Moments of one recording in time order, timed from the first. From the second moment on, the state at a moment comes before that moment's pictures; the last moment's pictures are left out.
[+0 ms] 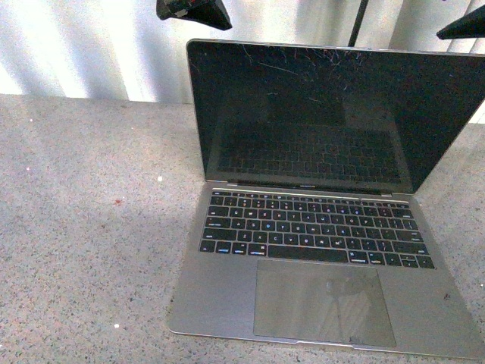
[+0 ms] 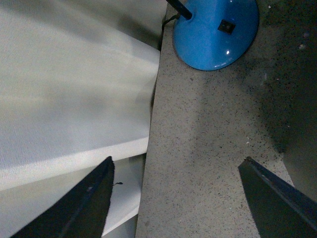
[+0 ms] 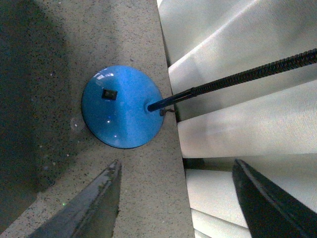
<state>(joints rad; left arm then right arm) -0.30 2.08 1.92 -0.58 0.21 1.25 -0.13 2.12 1.86 -0.63 -0.68 -1.42</state>
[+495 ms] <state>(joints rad) -0.33 2.08 1.92 -0.62 0.22 1.31 -0.13 2.14 1.86 -0.75 -0.65 -1.47</state>
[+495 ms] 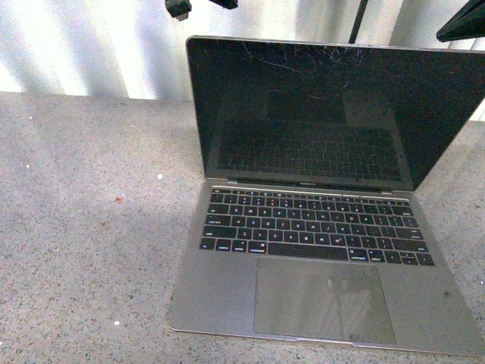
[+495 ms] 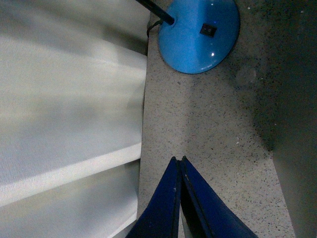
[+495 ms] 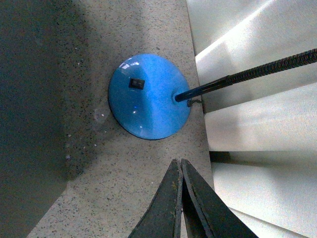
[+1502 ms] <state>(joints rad) -0.39 2.06 1.80 -0.64 0.24 1.41 -0.03 2.13 1.81 -0.95 -0.60 -1.50</state>
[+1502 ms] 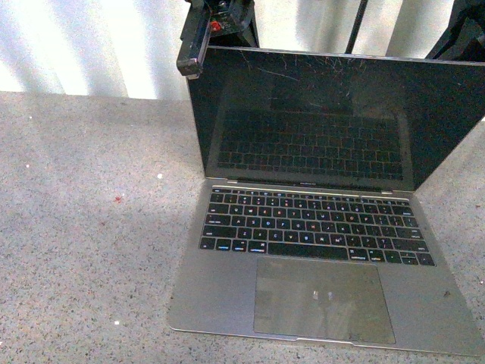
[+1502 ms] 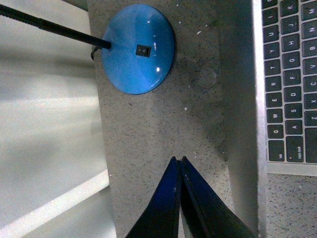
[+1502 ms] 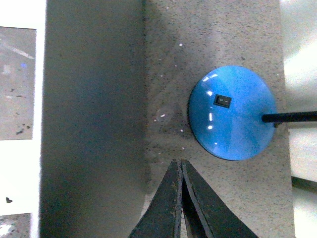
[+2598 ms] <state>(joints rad) -0.45 1.97 1.56 -0.58 0.26 1.44 0.03 2.04 1.61 -0.95 -0.57 -1.46</state>
